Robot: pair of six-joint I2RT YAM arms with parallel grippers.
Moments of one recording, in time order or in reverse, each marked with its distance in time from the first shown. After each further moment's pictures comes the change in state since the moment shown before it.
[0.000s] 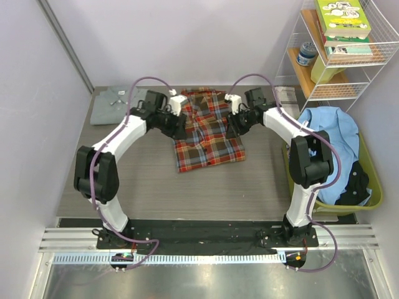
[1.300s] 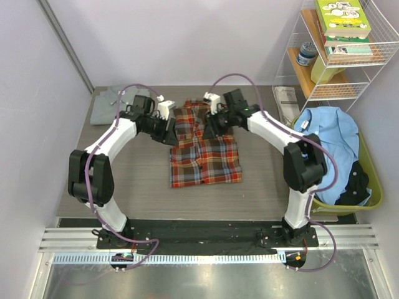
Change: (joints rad) left arm 0.057 -0.047 -0.074 -0.088 0.100 -0.014; right arm 0.177 -0.060 -0.014 0.129 -0.094 0.211
